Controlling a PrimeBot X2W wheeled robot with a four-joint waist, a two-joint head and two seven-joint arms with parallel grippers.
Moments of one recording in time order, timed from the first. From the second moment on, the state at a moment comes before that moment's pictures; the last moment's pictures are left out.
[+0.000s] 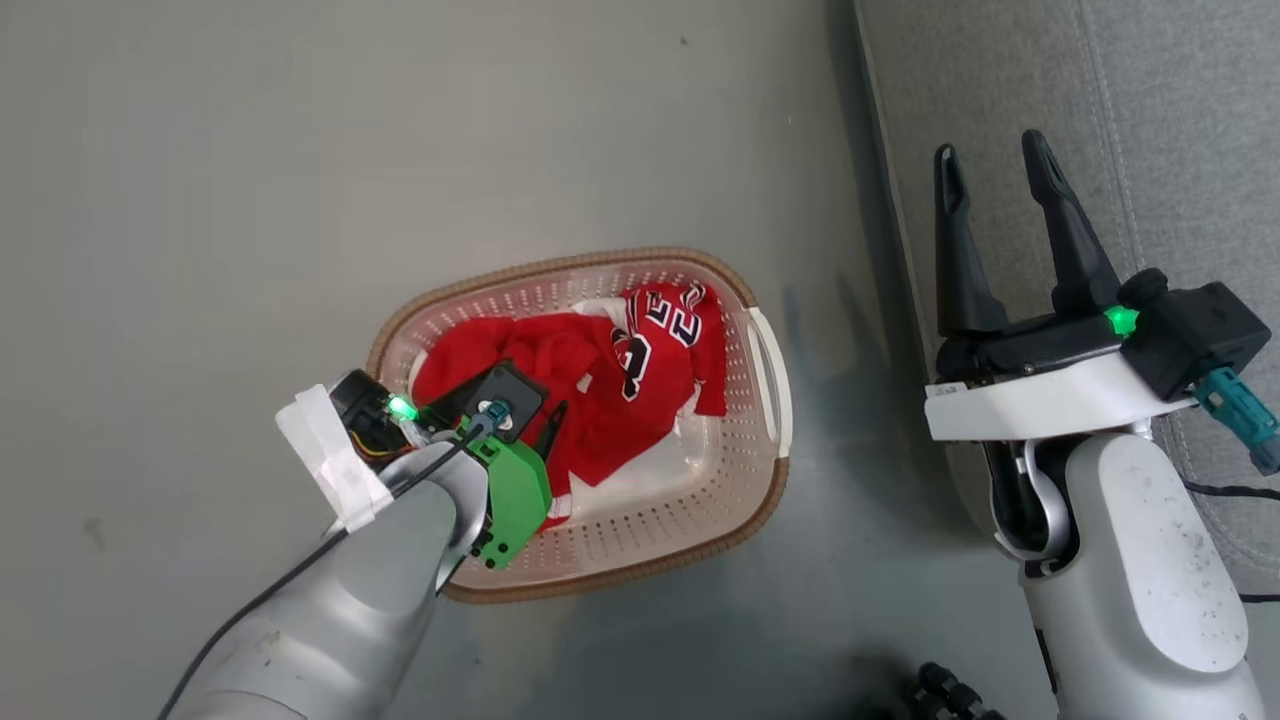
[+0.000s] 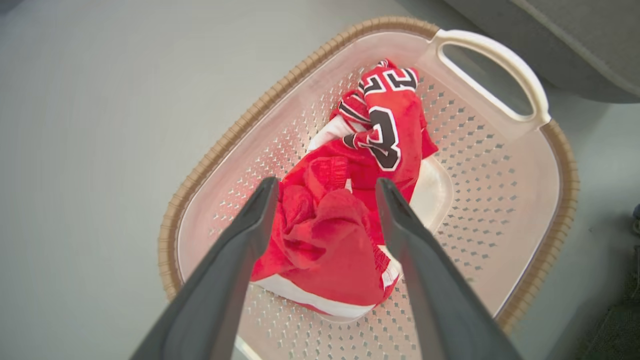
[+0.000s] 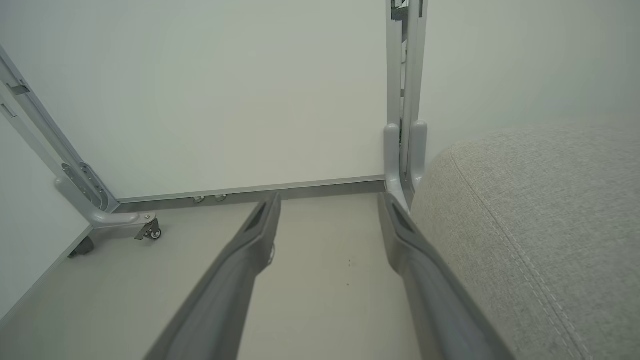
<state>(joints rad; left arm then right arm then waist) -0.77 0.07 -0.80 1.09 -0.22 -0.13 -0.18 -0.38 -0.05 0.09 0.05 0.21 0.13 -0.26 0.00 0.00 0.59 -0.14</state>
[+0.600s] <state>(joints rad) -0.95 0.16 -1.03 1.25 -0.16 -0.13 -0.05 -0.43 -0.05 0.13 0.03 0.33 0.13 -0.26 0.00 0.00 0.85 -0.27</state>
